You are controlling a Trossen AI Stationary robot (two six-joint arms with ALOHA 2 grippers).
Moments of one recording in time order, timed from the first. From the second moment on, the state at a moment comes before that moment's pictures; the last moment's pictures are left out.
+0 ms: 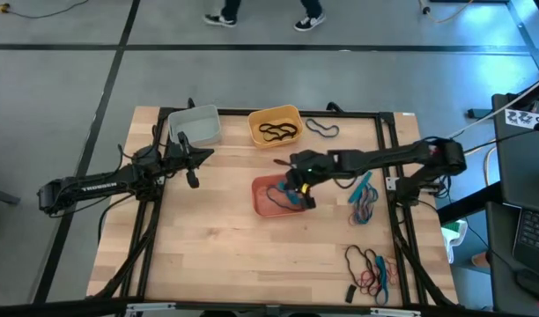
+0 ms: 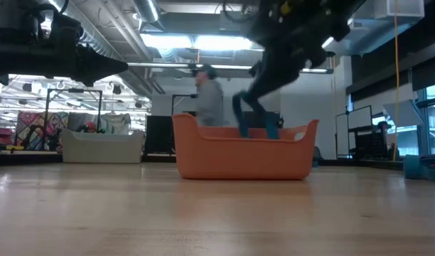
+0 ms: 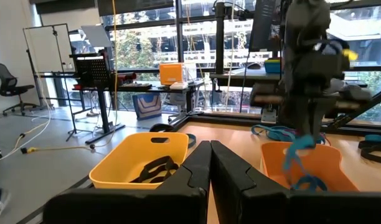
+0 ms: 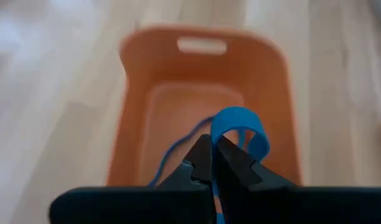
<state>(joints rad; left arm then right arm) 0.38 0.34 0.01 0.41 0.00 0.03 -0.04 1.58 1.02 -0.23 -0.16 -0.23</state>
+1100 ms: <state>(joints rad) 0.38 0.34 0.01 0.40 0.00 0.03 -0.08 1.63 1.24 -0.56 -0.09 -0.14</state>
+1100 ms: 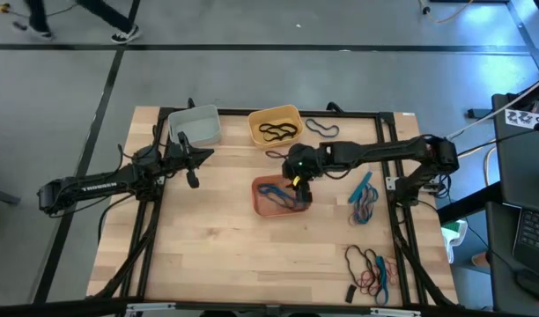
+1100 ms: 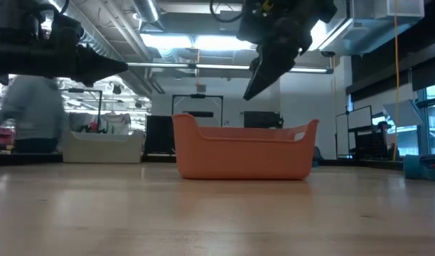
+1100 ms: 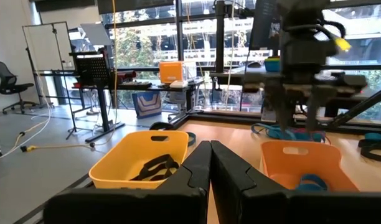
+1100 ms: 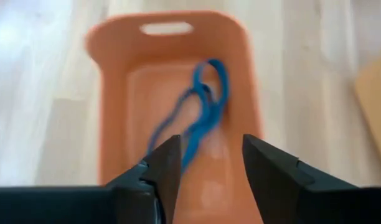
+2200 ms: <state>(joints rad) 0.38 0.34 0.01 0.40 0.00 0.04 -0.66 1.54 1.04 -0.53 -0.04 -0.25</state>
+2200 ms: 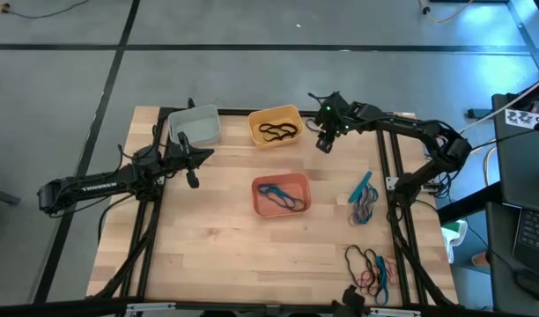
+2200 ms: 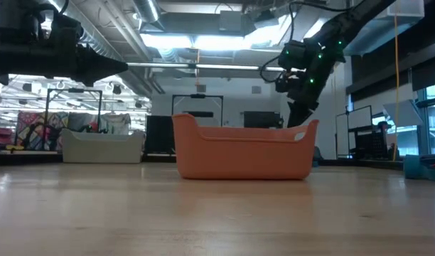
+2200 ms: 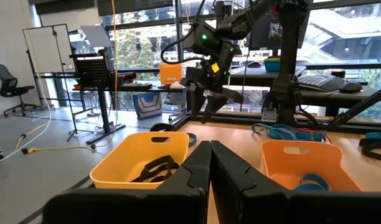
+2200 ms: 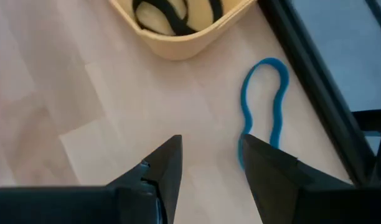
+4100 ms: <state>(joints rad) 0.38 0.34 0.01 0.40 0.00 0.04 -0.80 1.85 1.03 -0.28 0.03 -0.19</state>
